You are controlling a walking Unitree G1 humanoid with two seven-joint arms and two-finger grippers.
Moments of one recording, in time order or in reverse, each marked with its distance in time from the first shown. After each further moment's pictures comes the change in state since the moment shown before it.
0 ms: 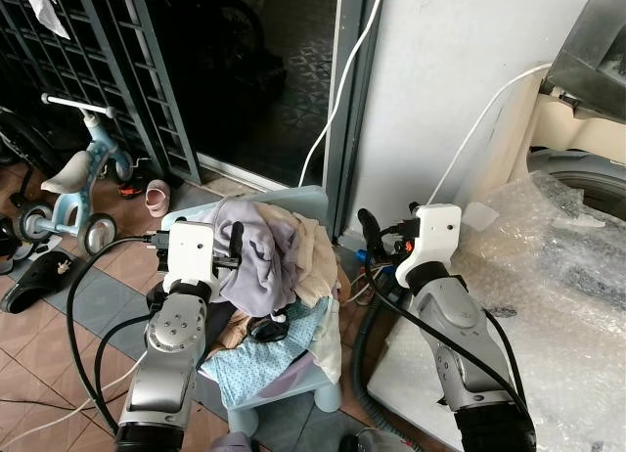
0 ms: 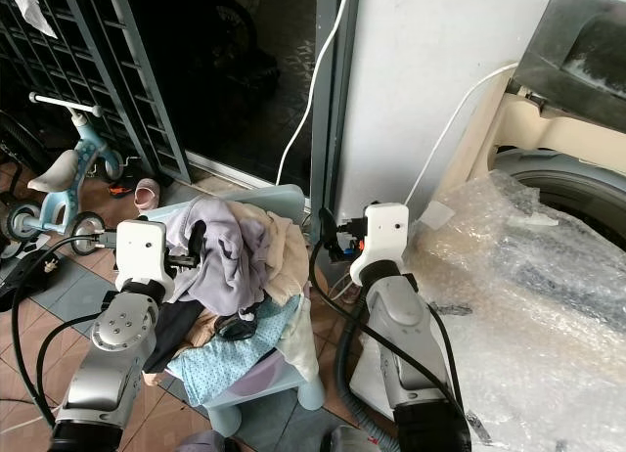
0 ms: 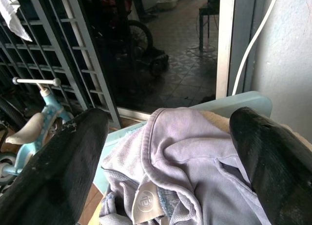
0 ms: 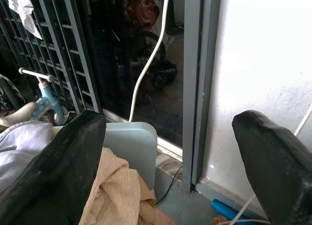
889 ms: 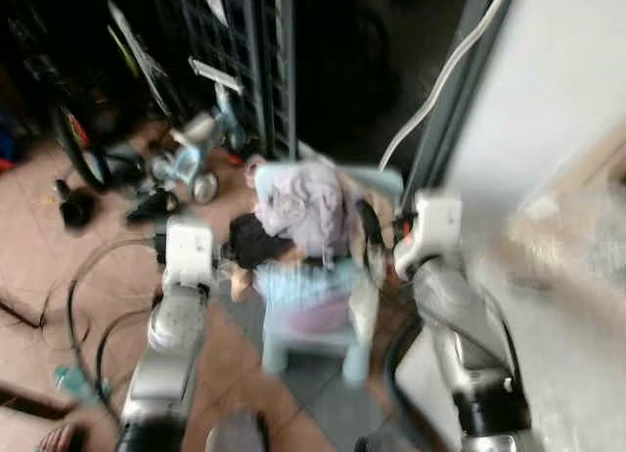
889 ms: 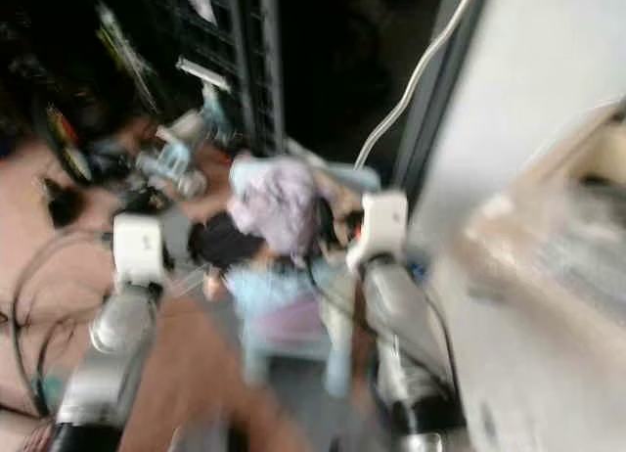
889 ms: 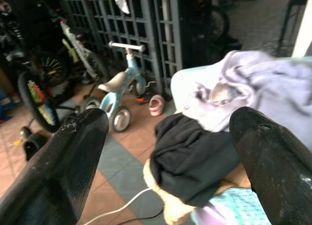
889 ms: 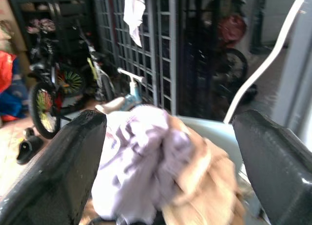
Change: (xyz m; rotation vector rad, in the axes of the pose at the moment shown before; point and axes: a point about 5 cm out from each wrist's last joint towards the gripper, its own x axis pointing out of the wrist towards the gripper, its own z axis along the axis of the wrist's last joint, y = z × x) left arm -0.001 -0.006 -0.006 -0.029 0.026 -0.009; right arm 0.006 -0.001 0.007 -0.017 -0.035 0.003
